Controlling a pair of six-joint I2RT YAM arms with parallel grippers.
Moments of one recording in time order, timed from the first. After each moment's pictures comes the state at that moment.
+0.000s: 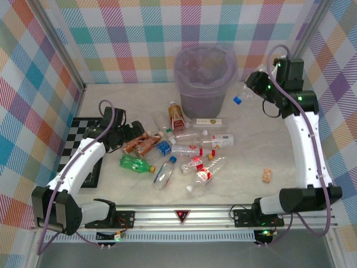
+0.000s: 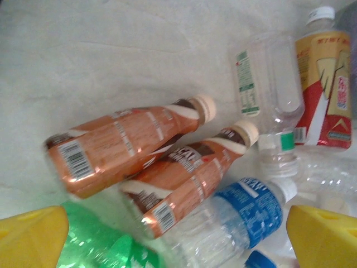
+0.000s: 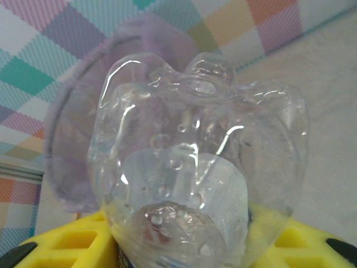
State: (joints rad) left arm -0.24 1.22 1.02 -0.77 -0.01 -0.64; right arm 0.09 1.43 1.80 -0.91 -0.13 0.55
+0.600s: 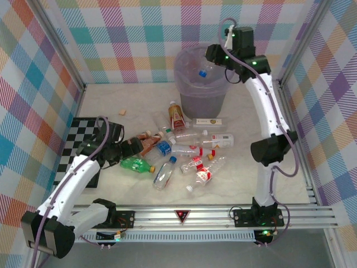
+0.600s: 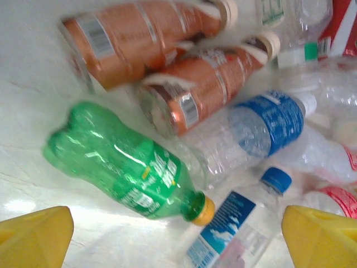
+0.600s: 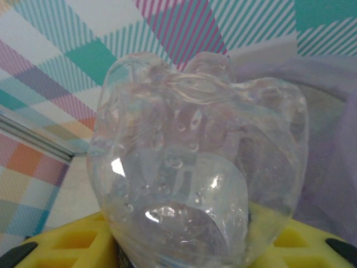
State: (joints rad) left arm -0.30 1.01 0.87 -0.92 0.09 -0.72; right arm 0.30 2.08 2.50 -0.87 -0.14 0.41
